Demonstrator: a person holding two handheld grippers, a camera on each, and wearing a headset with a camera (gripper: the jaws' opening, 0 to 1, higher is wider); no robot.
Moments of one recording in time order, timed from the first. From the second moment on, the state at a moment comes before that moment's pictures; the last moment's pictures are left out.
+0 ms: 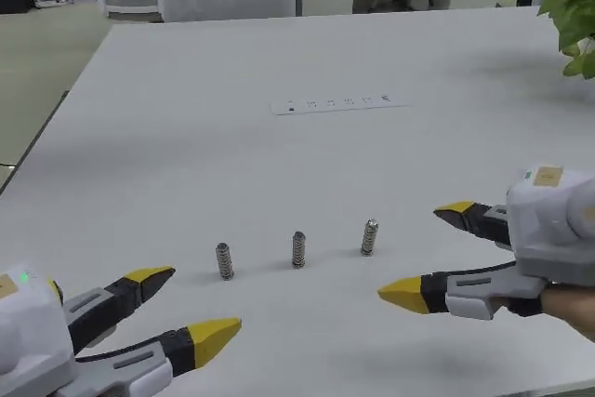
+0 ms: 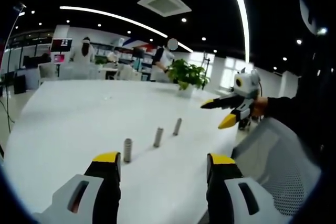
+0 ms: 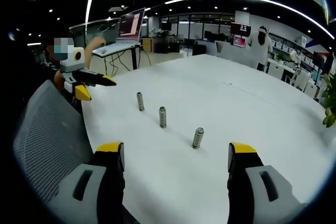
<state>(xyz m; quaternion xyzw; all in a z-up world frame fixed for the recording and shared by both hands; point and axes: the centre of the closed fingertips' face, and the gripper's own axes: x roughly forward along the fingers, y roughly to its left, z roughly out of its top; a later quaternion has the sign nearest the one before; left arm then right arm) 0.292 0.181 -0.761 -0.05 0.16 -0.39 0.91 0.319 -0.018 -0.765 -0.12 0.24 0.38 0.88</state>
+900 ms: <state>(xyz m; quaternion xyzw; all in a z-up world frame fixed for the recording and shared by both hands) 0.285 0.166 -0.755 -0.04 0.17 -0.41 0.90 0.330 -0.020 -0.764 -0.13 0.23 0.35 0.90</state>
